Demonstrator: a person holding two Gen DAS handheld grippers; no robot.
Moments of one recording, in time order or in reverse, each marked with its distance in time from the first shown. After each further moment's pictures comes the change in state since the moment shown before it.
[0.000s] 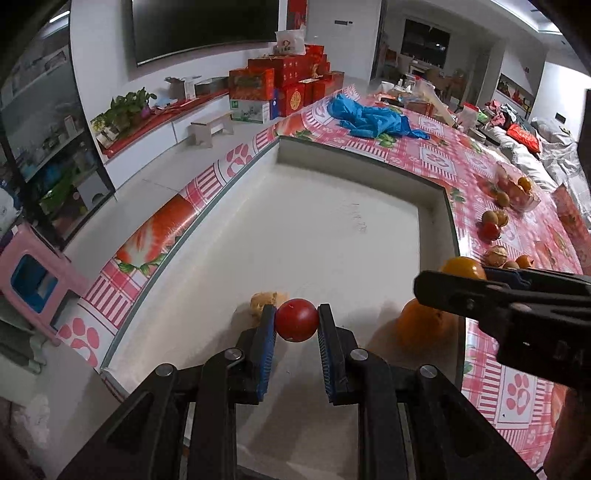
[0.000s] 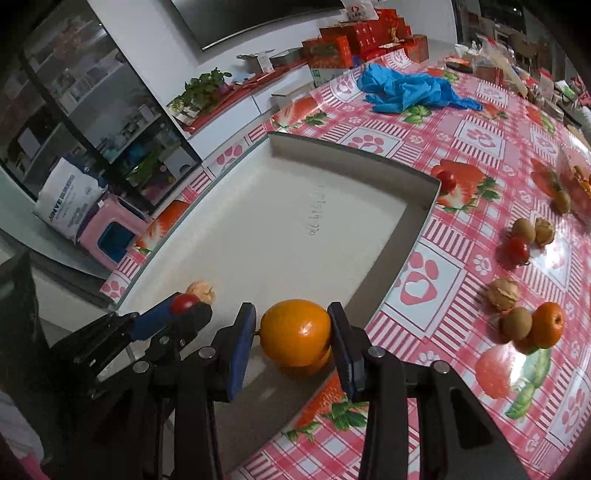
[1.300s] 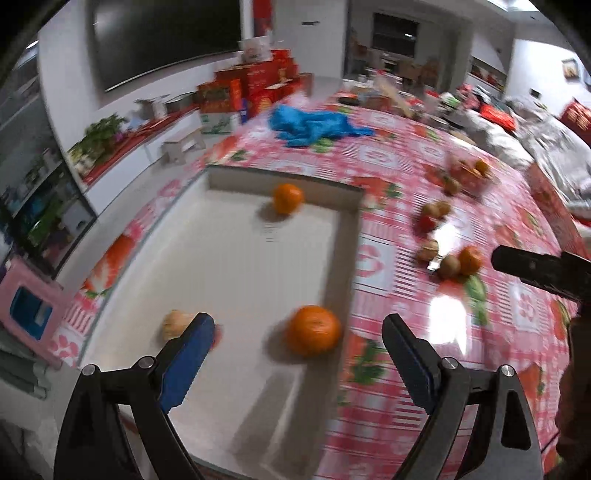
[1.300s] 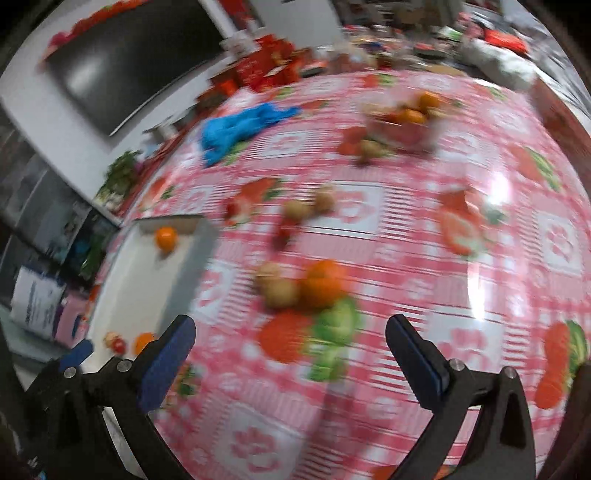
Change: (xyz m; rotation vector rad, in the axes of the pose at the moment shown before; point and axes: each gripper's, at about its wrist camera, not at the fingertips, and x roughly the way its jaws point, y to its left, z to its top) left arm -0.030 -0.084 0.007 0.117 -0.003 -0.050; right arm -0.097 -0.164 -0.052 0.373 -0.170 -0.166
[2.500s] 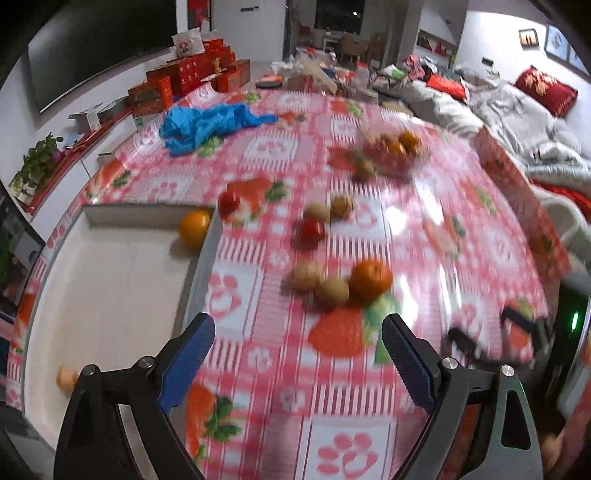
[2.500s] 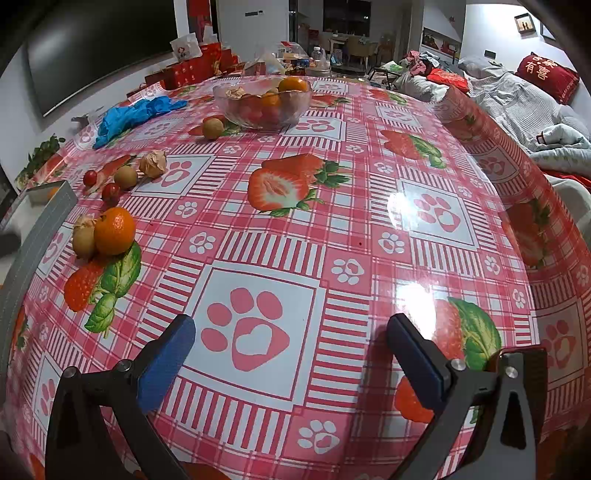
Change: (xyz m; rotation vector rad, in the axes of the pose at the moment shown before) left arm 0.033 -0.098 0.050 0.101 0.056 -0.156; right arm 0.000 -0.087 -0.044 -0.089 -0.091 -0.381
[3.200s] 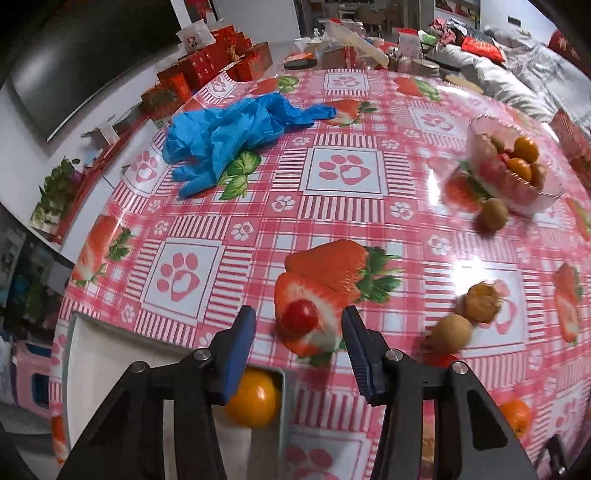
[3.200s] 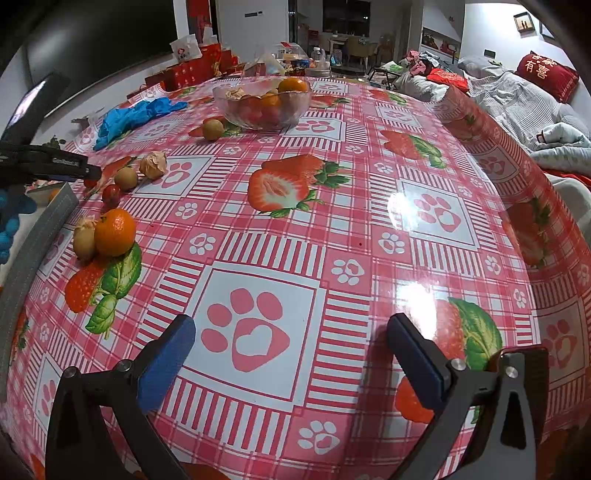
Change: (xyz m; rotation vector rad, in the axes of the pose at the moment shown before) left arm 0.125 0.041 0.097 0.098 0.121 0.214; right arm 0.000 0.000 0.000 0.000 0.000 0.001
